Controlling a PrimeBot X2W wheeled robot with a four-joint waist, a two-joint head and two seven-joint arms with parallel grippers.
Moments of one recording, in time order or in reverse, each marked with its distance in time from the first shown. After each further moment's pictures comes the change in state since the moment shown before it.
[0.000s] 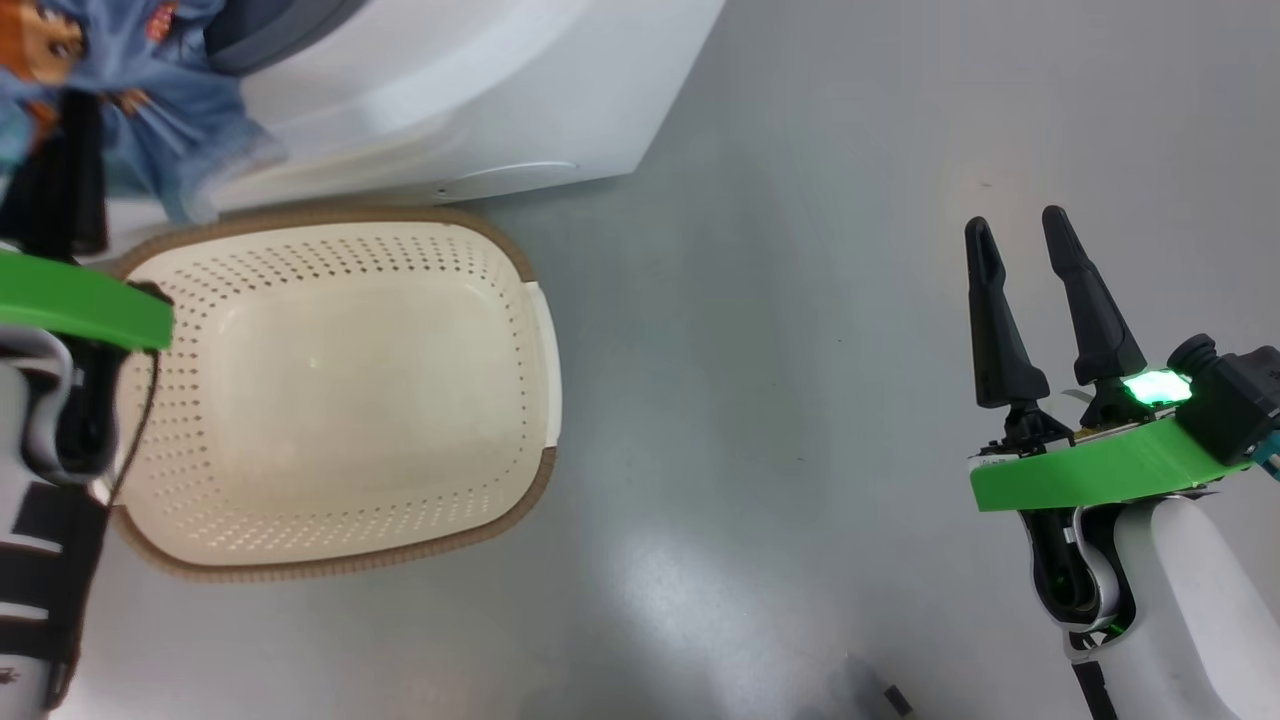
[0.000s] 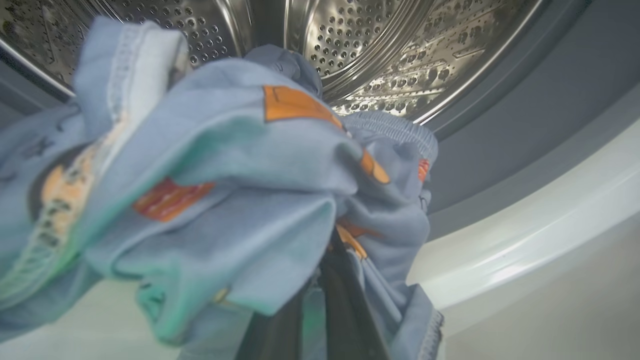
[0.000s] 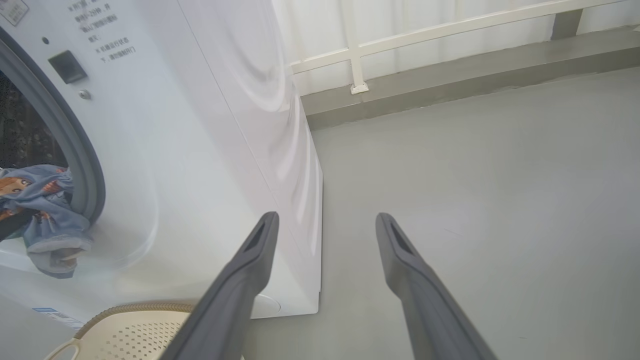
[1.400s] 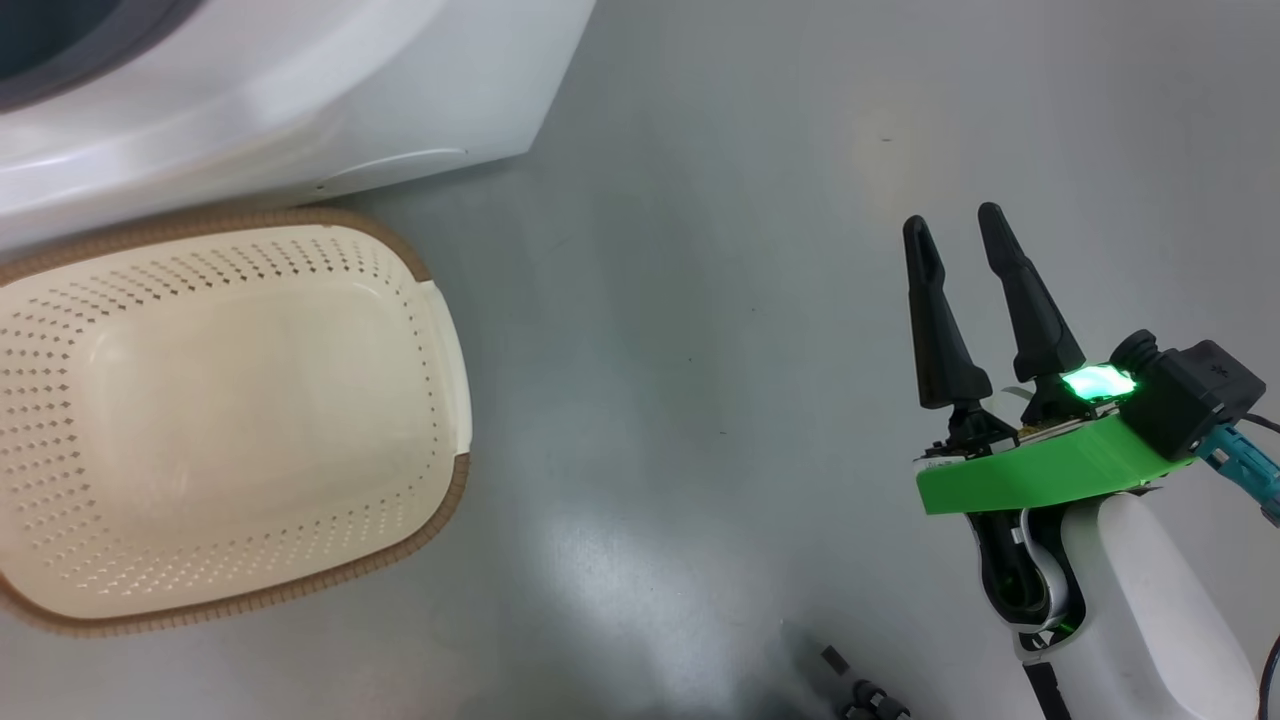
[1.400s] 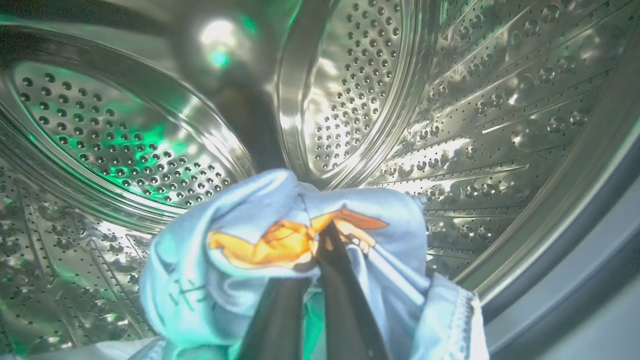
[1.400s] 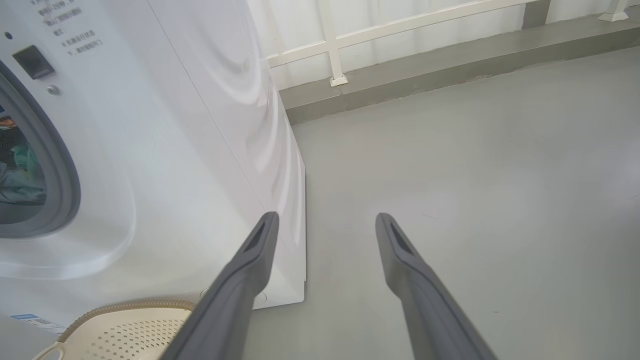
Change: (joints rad) left arm -0.467 0.079 0.027 0.280 0.307 0.009 -0.001; right arm -0.024 0.054 0.050 0.006 0.011 0.000 0.000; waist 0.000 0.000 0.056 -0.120
